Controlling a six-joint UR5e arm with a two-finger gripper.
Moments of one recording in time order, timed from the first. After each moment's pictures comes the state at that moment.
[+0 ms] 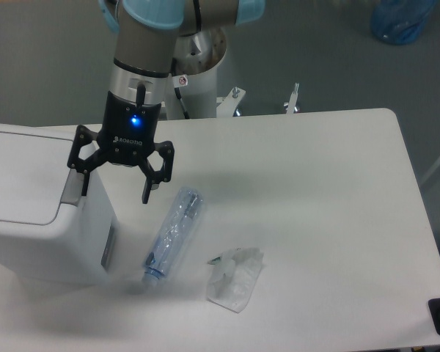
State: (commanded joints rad) arm 2.26 -1.63 -1.75 -0.76 1.15 -0.02
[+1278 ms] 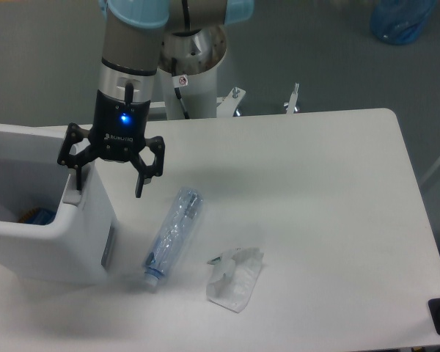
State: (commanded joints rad) arm 2.23 -1.62 -1.75 -0.77 1.19 -0.02
